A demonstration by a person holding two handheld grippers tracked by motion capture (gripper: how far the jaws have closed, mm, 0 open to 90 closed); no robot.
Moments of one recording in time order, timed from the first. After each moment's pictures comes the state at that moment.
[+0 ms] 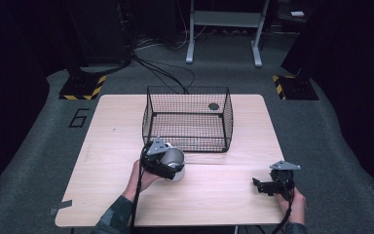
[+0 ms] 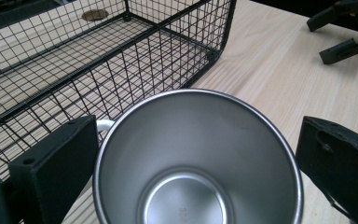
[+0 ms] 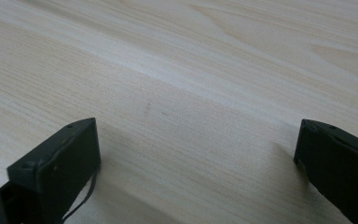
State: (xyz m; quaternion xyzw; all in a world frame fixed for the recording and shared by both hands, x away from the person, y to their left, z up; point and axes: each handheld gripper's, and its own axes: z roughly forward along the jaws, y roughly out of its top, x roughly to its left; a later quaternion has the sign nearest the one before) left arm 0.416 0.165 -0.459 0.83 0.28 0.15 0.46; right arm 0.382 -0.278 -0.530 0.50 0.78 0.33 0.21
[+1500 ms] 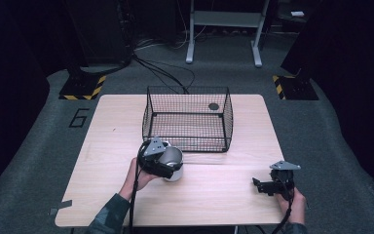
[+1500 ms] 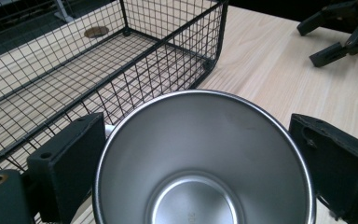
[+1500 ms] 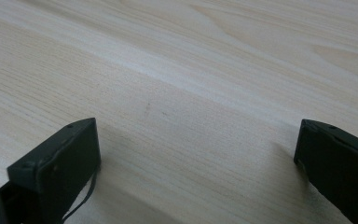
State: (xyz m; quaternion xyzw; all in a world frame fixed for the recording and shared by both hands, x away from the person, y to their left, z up) left arm 0.406 0.172 -0.440 0.83 0.26 0.16 0.47; right arm 0.382 -0.278 -0.530 0.50 0.78 0.33 0.21
